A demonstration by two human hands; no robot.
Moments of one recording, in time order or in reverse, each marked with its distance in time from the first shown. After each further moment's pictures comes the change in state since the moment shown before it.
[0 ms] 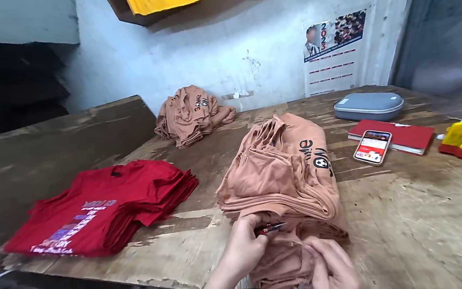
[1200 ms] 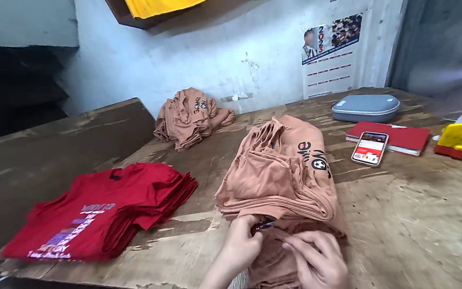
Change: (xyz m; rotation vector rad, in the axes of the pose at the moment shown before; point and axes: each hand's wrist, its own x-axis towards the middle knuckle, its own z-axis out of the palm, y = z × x) left_hand 0.007 0.002 -0.012 0.158 -0.052 -0.058; right_hand 0.012 0.013 0.018 -0.078 0.019 -0.185
